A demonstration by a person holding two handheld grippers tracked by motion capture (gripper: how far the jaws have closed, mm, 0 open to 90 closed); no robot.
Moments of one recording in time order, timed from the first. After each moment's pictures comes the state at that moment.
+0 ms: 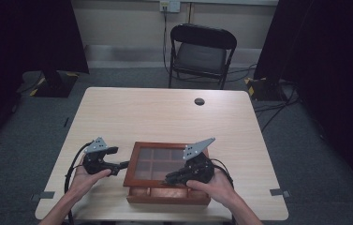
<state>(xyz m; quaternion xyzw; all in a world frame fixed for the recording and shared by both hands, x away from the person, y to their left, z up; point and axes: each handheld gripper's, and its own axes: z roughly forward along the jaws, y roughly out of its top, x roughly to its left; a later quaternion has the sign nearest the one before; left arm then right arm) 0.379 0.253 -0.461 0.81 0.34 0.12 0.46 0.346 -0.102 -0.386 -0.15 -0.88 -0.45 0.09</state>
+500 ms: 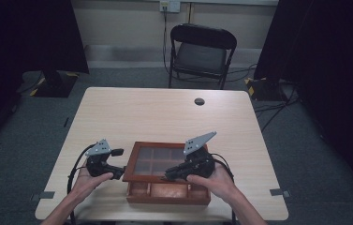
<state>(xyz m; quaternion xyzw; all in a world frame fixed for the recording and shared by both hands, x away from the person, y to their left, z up) 0.372 0.240 -0.459 0.81 0.30 0.10 0.49 0.353 -0.102 -0.373 -0.15 -0.88 -0.45 0.09</state>
